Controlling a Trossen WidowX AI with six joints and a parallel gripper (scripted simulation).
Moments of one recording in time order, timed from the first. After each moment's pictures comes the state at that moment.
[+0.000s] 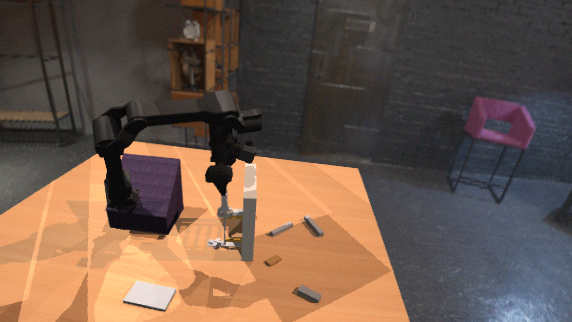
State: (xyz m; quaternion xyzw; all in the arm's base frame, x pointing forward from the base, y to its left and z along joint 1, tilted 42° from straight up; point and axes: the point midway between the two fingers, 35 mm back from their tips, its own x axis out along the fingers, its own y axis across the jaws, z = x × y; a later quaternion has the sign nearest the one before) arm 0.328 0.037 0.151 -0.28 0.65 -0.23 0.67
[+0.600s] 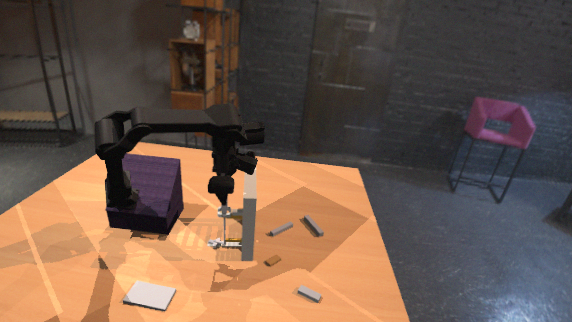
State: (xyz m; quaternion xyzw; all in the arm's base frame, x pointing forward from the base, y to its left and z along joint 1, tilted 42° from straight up) arm 0.330 0.017 0.130 -0.28 0.66 -0.23 0.66
